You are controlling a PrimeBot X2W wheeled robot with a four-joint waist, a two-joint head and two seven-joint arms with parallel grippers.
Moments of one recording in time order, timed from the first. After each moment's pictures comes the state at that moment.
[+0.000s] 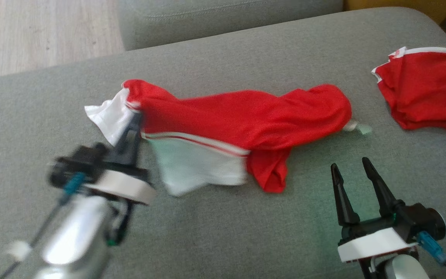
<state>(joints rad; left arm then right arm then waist) -0.43 0.25 -0.55 0.41 -0.52 0.04 -0.25 0.04 -0.05 0.10 0.15 0.07 0.14 -0.26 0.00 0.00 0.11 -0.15</state>
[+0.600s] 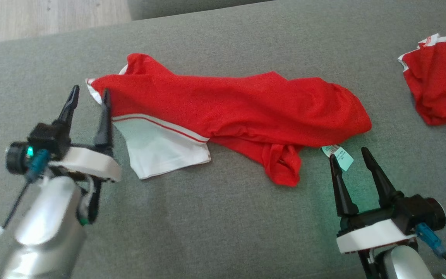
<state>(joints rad) -0.52 0.35 -0.48 0.50 -0.52 0.07 -0.23 0.00 -0.05 0.10 0.15 0.05 0.14 -0.26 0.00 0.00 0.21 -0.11</state>
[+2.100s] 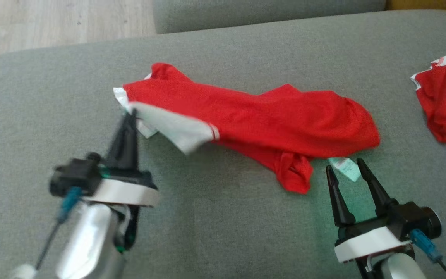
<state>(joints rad) -0.32 0.11 -0.28 0.33 -0.31 -0.03 -0.26 0.02 -0.05 0.12 0.19 0.05 0.14 -0.26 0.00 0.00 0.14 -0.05</state>
